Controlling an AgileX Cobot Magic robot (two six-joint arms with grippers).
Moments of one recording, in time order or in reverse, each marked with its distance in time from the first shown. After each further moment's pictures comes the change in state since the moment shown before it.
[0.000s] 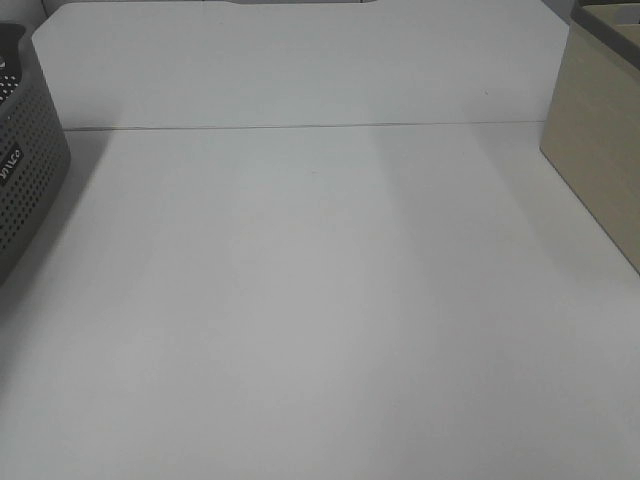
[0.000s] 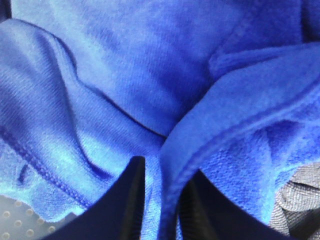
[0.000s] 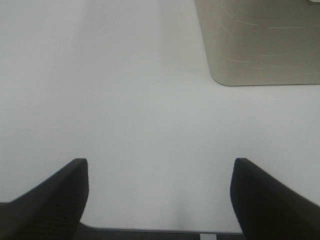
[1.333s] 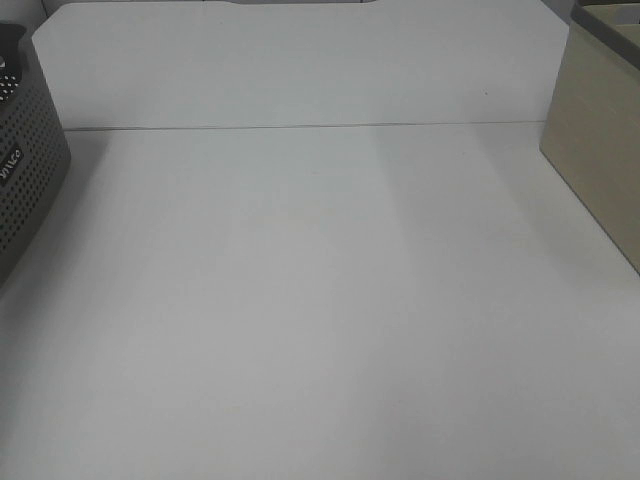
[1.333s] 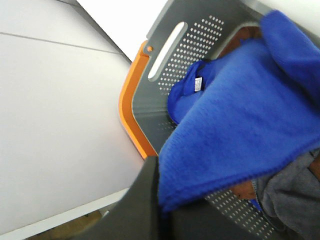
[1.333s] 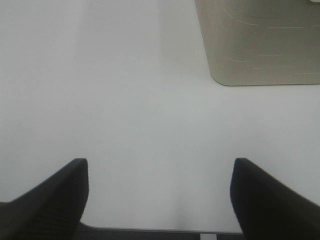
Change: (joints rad) left arm -0.033 -0.637 -0.023 -0.185 0.167 -0.015; right arm 0.000 0.000 0.000 0.001 0.000 0.000
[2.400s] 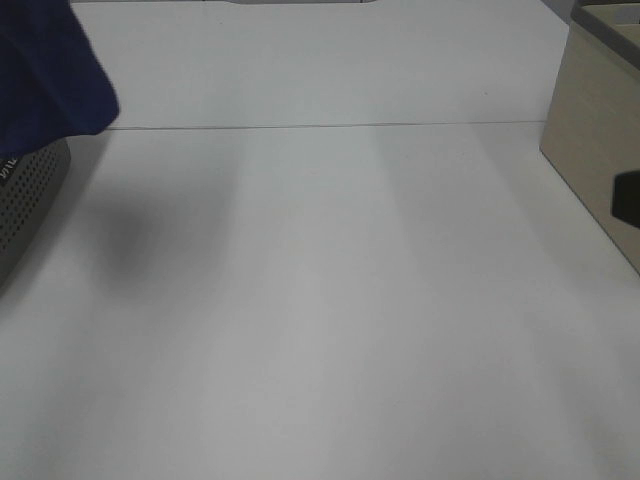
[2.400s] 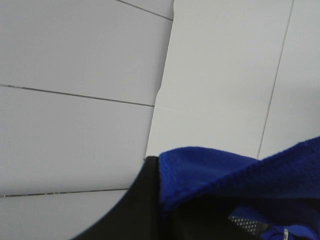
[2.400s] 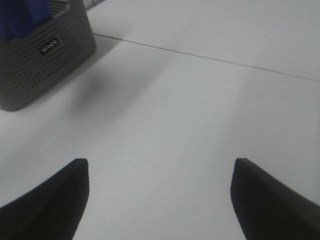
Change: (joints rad) left arm -0.525 -0.180 0.000 -0.001 -0.163 0.038; right arm 0.000 0.565 -0.037 0.882 -0.422 -0.829
